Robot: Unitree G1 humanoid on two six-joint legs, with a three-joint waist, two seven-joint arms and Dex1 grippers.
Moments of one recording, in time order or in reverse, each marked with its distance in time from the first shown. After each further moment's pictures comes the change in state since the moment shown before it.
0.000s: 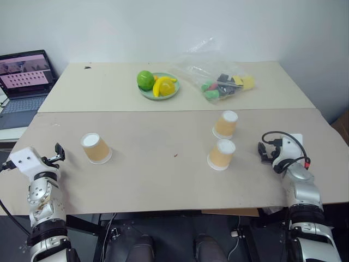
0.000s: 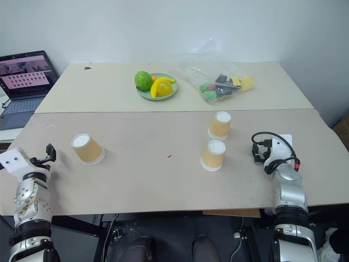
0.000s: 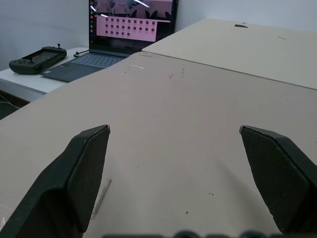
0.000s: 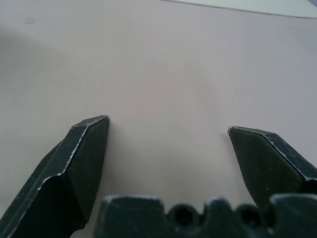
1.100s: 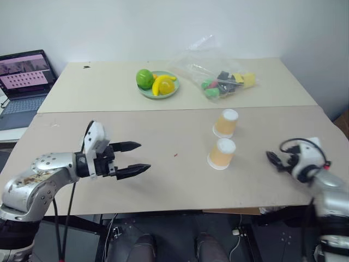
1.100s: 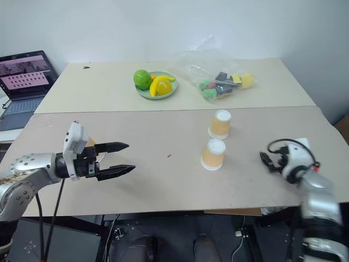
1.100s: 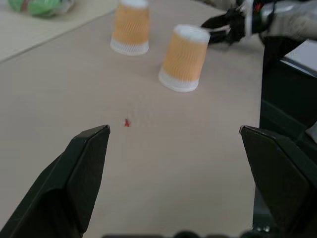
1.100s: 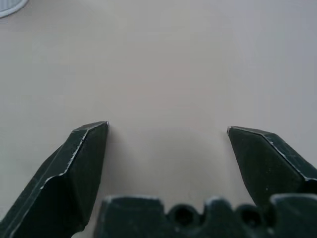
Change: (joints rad) left arm 0.092 0.429 -0.425 -0.847 -0.398 0.680 -0.891; right arm 0.236 -0.344 -0.041 -0.173 0.186 0.123 0.530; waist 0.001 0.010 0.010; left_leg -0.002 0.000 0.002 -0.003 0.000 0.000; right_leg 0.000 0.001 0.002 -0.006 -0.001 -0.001
